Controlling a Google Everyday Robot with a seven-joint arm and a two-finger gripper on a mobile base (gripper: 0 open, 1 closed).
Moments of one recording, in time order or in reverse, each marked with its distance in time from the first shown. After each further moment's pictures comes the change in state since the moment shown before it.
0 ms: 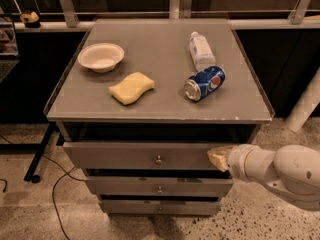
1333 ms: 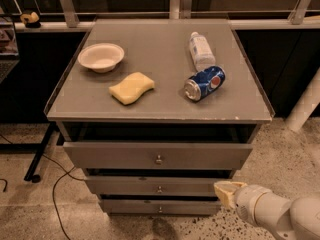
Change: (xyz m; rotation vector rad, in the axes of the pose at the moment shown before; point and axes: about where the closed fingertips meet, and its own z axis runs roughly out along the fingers) arm 0.085 0.038 -0.025 -0.001 -0.014 0.162
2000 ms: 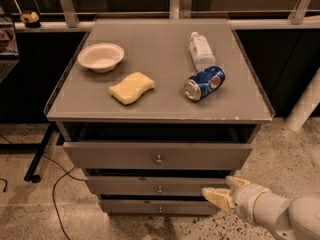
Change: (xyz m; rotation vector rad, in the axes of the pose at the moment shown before) arm 0.000 0.000 0.000 0.000 0.000 0.000
